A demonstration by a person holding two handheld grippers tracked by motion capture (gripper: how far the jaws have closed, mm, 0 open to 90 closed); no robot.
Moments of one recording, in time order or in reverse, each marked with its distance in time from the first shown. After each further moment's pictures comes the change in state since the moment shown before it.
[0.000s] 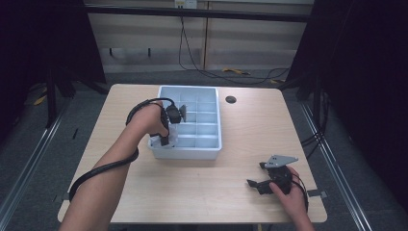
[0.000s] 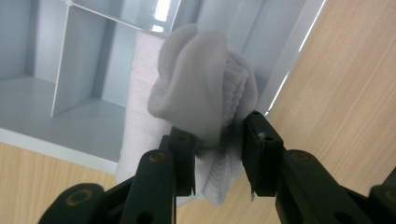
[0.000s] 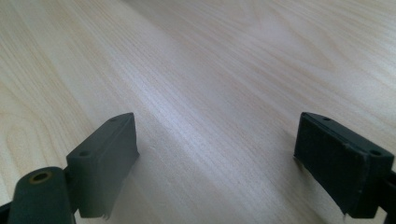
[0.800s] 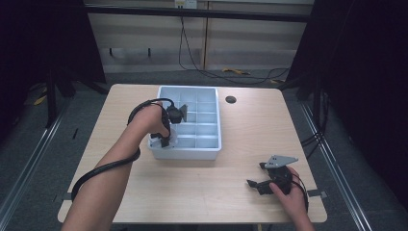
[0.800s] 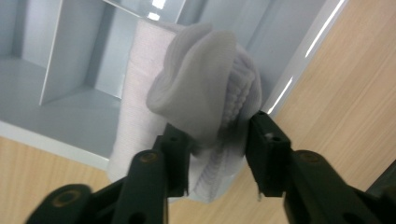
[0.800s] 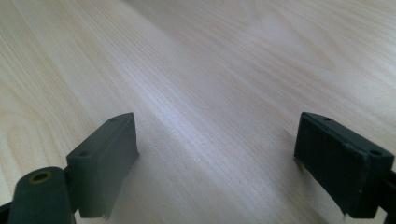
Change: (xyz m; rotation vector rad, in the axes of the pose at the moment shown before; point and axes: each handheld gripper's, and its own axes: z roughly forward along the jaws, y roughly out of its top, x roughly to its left) left arm 0.002 0.002 0.002 0.015 -0.025 -0.110; right arm 0.000 0.000 0.000 0.000 0.000 0.000
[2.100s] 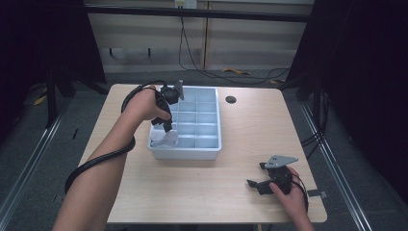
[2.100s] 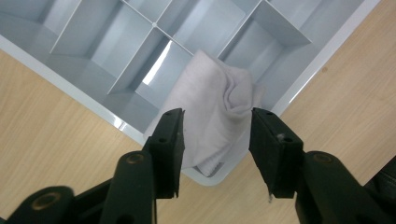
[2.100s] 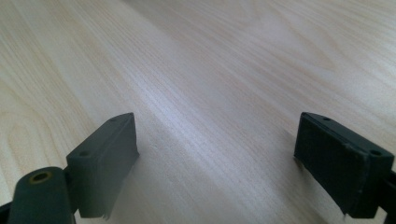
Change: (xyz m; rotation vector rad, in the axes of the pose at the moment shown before) left arm 0.011 -0.004 -0.052 -0.134 0.032 -0.179; right arm 0.000 0.000 0.000 0.001 0.001 0.000
